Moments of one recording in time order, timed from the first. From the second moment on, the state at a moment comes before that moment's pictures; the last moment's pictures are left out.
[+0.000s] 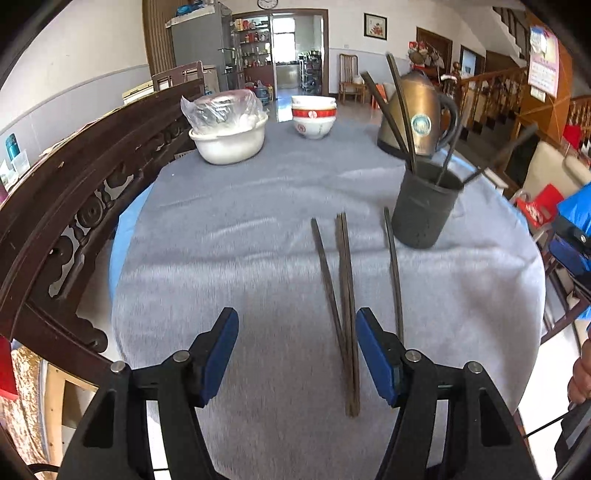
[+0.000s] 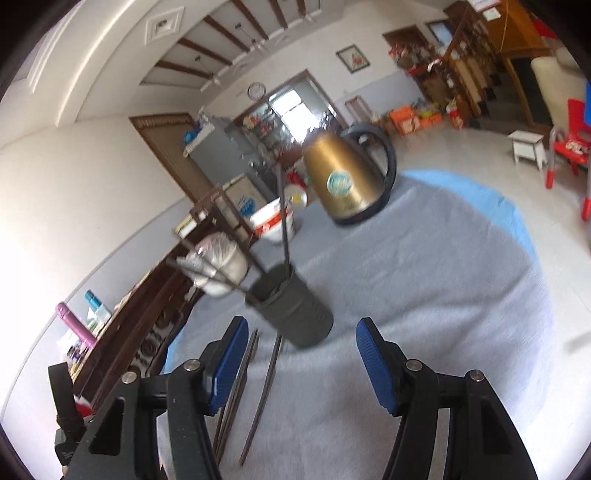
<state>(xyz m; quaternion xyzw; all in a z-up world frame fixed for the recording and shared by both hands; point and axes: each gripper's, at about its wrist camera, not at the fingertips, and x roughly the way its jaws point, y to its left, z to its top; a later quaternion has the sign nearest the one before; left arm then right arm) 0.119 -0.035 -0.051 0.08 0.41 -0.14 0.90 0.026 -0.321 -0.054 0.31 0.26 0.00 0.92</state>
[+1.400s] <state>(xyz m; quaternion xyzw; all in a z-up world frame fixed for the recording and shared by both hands) 0.114 0.001 -0.092 0.01 0.48 -0.13 0.87 0.130 -0.166 -0.138 0.14 0.52 0.05 0.84</state>
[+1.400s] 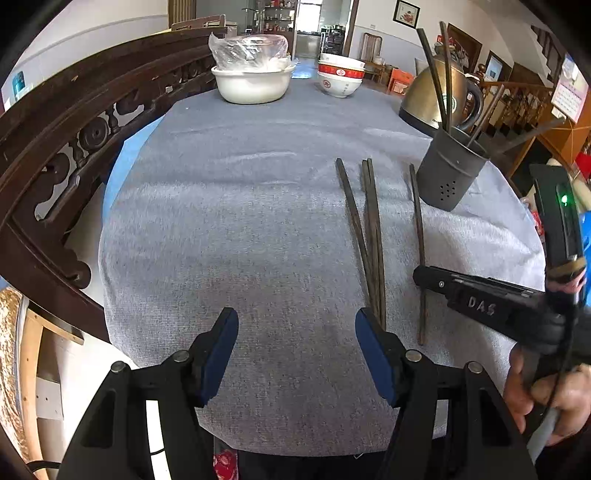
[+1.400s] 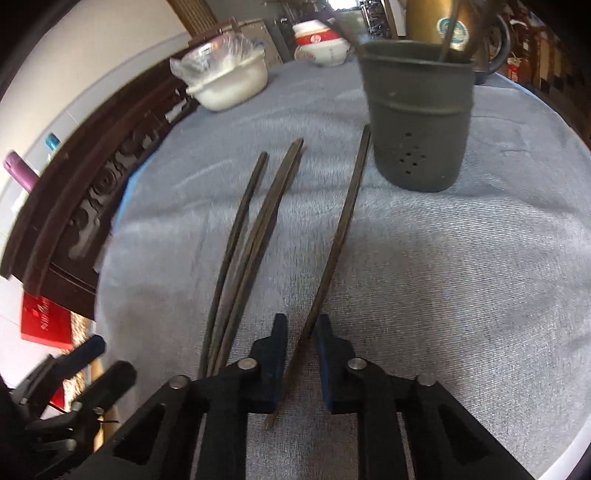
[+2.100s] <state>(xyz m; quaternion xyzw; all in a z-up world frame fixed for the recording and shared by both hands) 0.143 -0.042 -0.116 -0.01 0.56 -0.22 0.80 0.097 -0.200 -0.137 0.10 0.55 0.08 0.82</state>
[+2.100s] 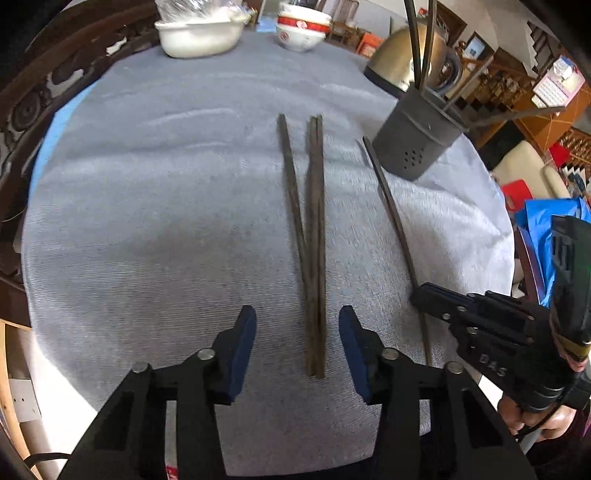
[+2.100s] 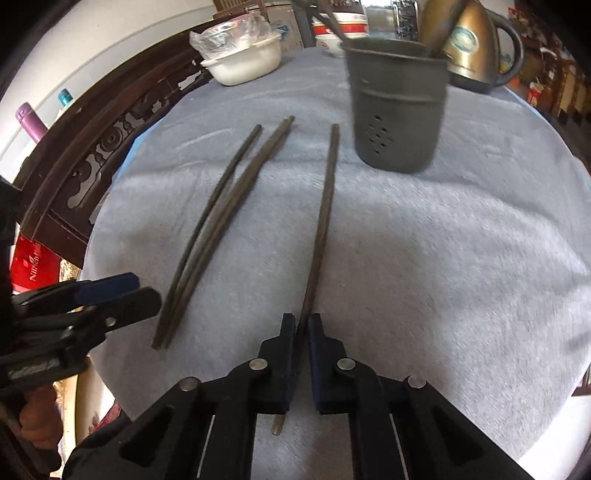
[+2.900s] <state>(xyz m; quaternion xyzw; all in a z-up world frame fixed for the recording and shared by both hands) 0.129 -0.044 -0.126 -0.03 0.58 -0.26 0.77 0.090 -0.214 -0.140 0.15 0.54 0.09 0.82</state>
